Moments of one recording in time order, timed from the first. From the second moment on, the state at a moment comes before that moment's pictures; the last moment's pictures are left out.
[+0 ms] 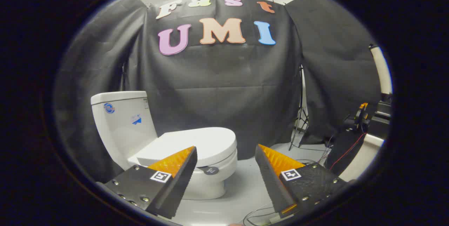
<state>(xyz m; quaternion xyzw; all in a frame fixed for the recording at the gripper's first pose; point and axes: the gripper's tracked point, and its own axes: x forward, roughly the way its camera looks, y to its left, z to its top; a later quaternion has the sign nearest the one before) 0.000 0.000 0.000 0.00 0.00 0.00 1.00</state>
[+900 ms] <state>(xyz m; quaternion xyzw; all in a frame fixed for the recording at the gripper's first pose) 0.043 0.015 -0.032 0.02 0.03 0.01 1.00</state>
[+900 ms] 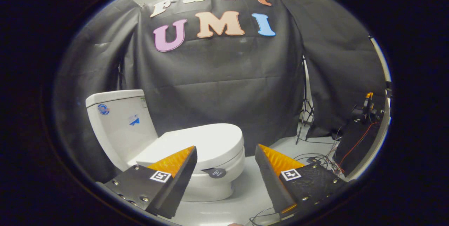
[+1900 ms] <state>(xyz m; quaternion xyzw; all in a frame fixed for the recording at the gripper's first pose) 0.082 0.032 -0.143 0.21 0.26 -0.02 0.94</state>
